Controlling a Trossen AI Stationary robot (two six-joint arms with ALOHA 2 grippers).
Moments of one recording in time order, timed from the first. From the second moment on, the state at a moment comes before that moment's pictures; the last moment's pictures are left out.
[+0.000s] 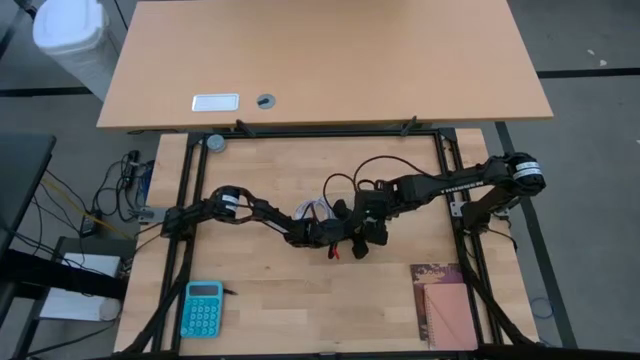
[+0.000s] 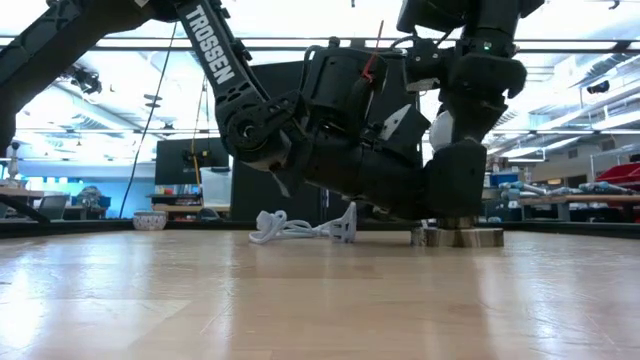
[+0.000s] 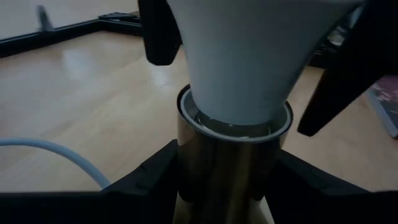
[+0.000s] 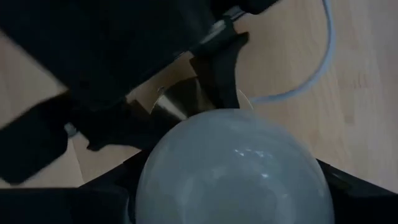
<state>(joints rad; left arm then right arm) -0.07 2.38 1.32 0.81 -0.47 -0.19 0.06 1.52 1.07 -0.81 0.11 0.26</state>
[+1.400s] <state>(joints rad) -0.09 2.38 1.32 0.81 -0.55 -0.21 0.02 1.51 1.07 -0.71 0.07 0.23</state>
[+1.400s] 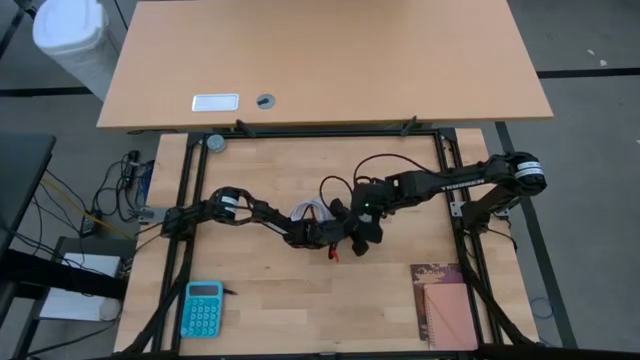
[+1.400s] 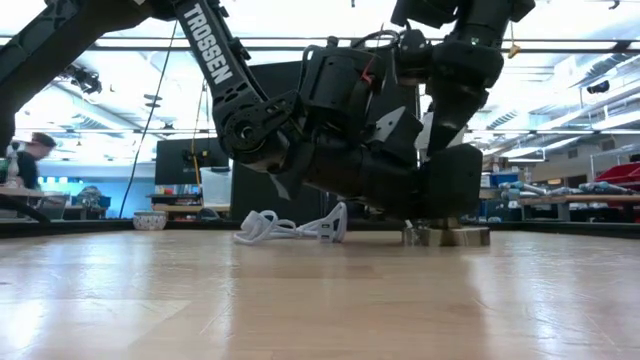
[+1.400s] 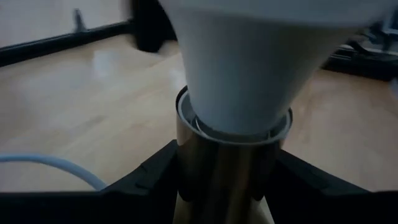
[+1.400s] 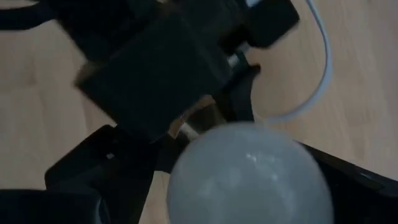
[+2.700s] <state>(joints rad) 0.05 2.38 1.32 0.78 0.58 -0.03 0.14 1.49 1.07 -0.76 0.00 -0.44</state>
